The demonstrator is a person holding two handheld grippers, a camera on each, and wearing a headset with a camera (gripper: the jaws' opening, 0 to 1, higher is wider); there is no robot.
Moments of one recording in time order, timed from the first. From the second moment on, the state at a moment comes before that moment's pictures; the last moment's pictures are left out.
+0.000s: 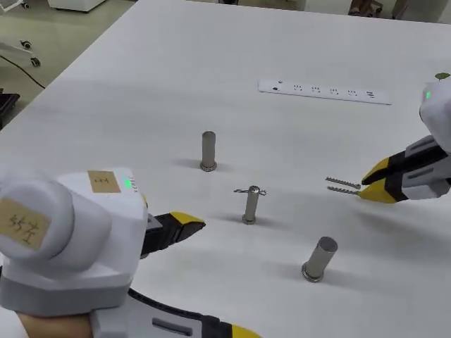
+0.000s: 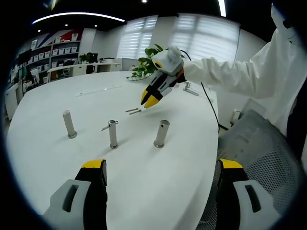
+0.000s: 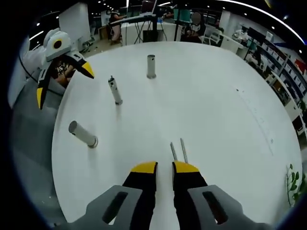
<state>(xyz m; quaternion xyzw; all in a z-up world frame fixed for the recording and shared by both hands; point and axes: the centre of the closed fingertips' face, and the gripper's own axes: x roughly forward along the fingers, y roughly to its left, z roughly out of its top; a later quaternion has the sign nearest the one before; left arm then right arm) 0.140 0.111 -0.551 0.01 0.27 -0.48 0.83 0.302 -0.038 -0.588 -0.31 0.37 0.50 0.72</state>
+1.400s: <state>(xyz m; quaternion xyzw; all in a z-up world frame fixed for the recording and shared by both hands) 0.151 0.136 -0.553 0.01 0.28 -0.45 0.85 0.318 -0.038 -0.615 -0.37 0.44 0.51 0.64</state>
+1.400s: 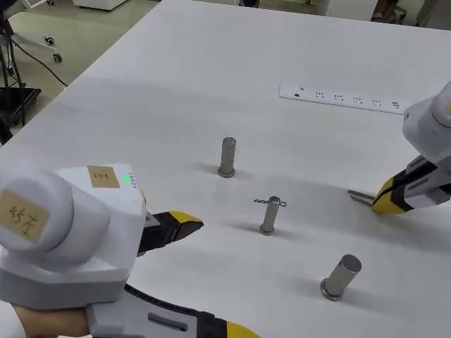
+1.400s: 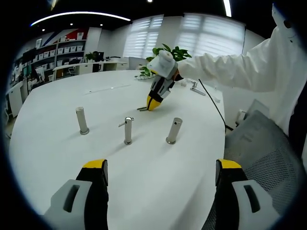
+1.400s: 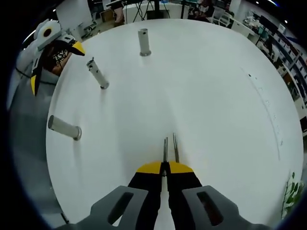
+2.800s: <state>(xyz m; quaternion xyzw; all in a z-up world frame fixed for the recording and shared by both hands) 0.147 0.134 -0.550 0.01 0.28 -0.45 0.85 0.310 -0.045 -0.606 -0.47 0.43 0.51 0.58</state>
